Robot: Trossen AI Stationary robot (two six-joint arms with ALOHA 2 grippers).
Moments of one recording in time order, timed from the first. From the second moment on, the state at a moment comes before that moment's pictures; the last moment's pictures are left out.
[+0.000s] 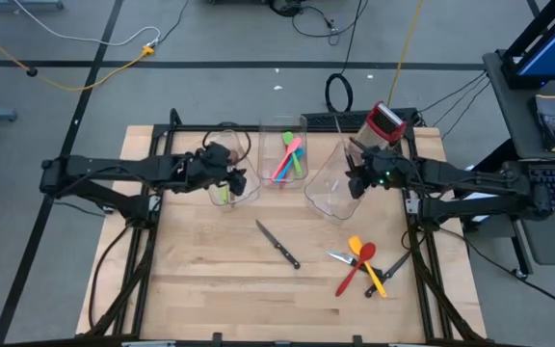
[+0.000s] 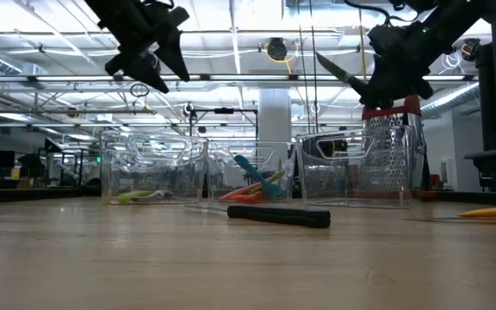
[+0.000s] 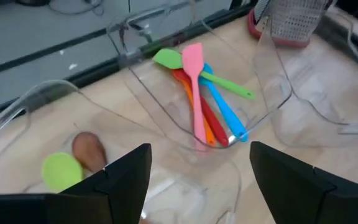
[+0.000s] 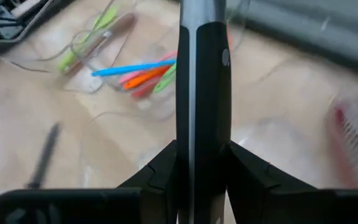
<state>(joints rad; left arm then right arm) 0.08 1.21 0.98 -0.55 -0.50 -0.66 -0.24 0.86 0.70 -0.53 0.24 0.56</state>
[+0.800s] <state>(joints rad) 0.15 1.16 0.87 -0.47 -0.54 -0.53 -0.25 0.87 0.70 -0.56 -0.30 1.59</state>
